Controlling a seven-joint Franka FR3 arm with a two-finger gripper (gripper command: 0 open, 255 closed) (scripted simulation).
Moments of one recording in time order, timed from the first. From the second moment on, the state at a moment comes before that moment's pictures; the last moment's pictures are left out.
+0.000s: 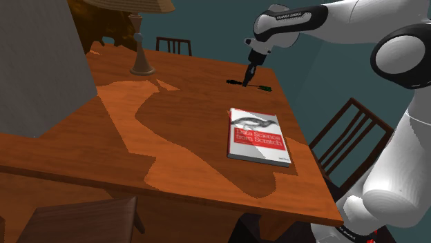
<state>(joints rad) 0.01 0.20 -0.23 -1.70 0.25 1.96 -1.03</state>
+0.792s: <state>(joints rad) 0.00 0.20 -0.24 -1.62 0.24 1.88 -1.02</state>
